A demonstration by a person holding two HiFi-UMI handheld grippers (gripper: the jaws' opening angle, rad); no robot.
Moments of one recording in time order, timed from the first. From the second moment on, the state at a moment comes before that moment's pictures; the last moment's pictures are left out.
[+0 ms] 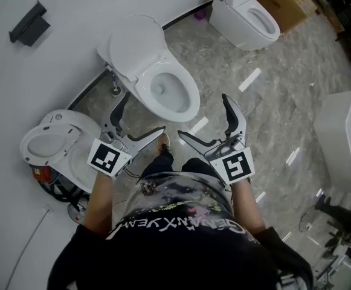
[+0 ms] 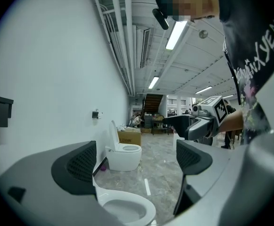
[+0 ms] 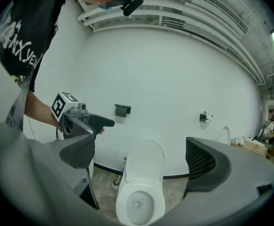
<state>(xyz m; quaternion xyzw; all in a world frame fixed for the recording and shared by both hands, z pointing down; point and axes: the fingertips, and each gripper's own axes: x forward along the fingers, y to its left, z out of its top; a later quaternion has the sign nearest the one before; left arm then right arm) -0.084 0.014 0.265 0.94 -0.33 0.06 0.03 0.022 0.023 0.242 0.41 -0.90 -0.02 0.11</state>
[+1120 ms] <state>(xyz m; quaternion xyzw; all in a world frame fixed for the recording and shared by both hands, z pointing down) -0.062 -0.045 0.268 0.93 -0.36 0.08 0.03 0.039 -0.043 0.253 0.37 -0.92 -0.02 0.11</state>
